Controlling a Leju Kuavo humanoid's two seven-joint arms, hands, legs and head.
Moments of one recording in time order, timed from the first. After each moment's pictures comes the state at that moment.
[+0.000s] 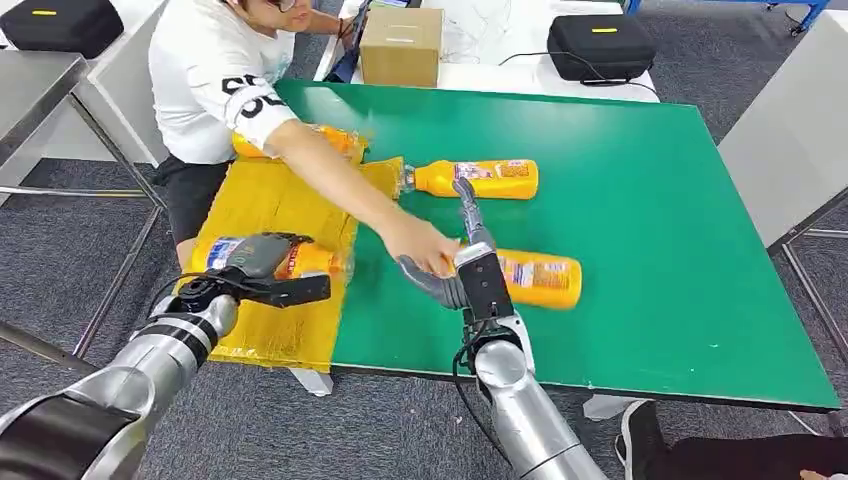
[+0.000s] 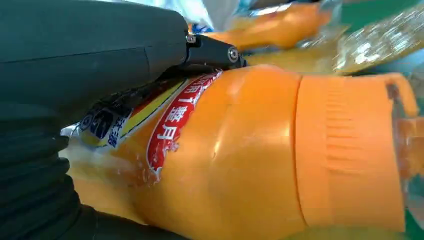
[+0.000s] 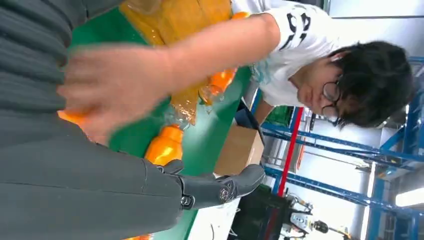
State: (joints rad) left arm -0.74 0.10 -0.45 -0.36 -1.04 0.20 -0.32; right arm -0.39 0.23 0.43 -1.11 0.23 -0.29 -0.47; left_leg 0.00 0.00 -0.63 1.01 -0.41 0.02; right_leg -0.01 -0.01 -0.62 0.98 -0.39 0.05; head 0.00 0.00
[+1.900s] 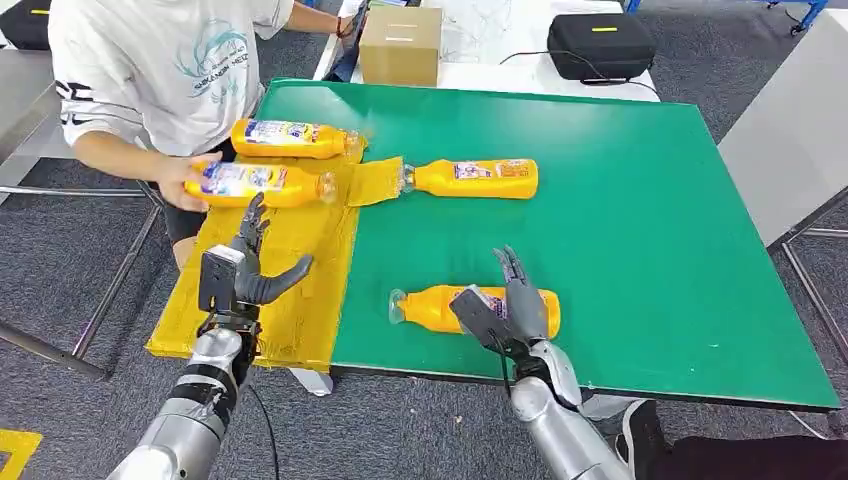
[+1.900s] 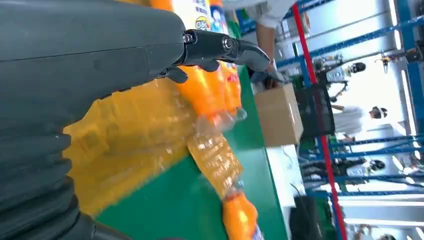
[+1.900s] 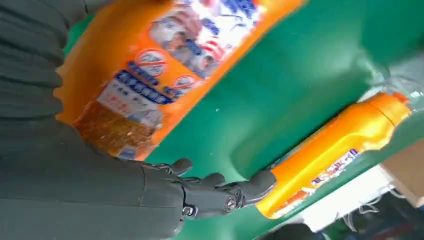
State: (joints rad) left arm -0.43 -0.12 0.02 -0.79 -0.17 0.07 -0.69; right arm -0.35 0.06 0.39 -0.89 0.77 -0.38 -0.10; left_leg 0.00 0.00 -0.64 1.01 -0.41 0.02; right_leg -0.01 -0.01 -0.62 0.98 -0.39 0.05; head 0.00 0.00
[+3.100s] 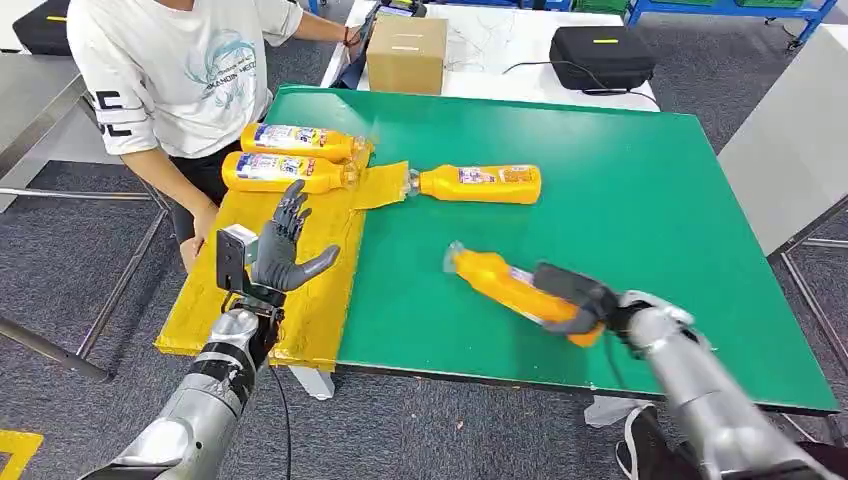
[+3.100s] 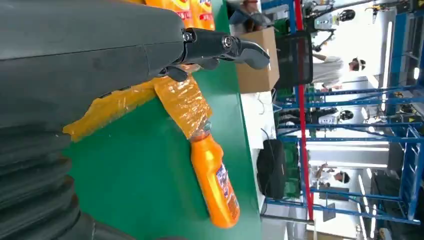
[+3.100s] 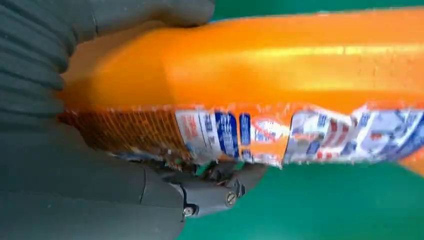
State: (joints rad) left arm -0.54 -0.16 0.03 -0.65 -0.13 -0.17 -0.70; right arm -0.62 -0.36 0.43 -0.76 0.49 0.59 -0.02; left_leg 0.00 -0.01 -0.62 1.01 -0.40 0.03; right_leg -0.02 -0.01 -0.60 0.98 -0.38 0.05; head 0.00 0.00
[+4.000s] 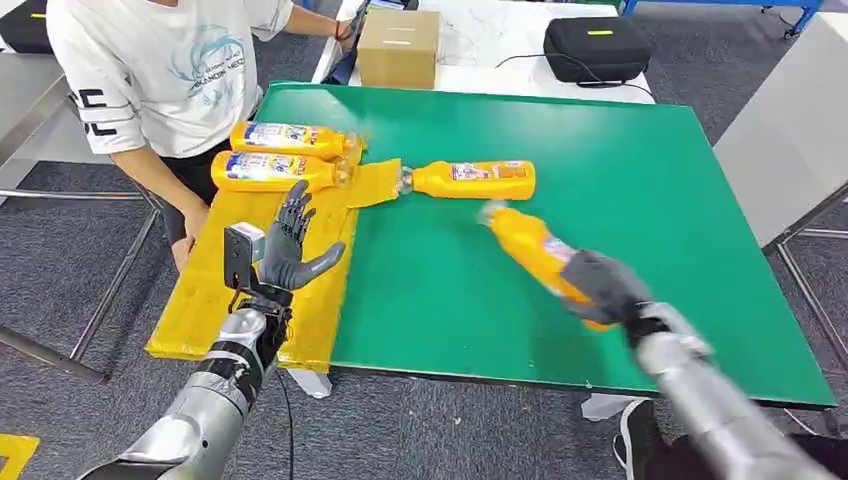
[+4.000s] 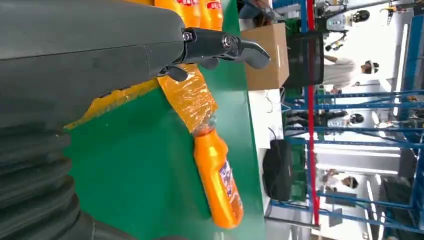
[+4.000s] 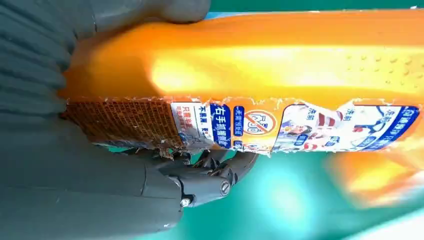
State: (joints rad) left arm -0.54 -0.18 0.01 -0.64 -0.10 -0.10 -0.68; right arm -0.50 -0.34 0.61 -0.91 0.30 -0.13 -0.13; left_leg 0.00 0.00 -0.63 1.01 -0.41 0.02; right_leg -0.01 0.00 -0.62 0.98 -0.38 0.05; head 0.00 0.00
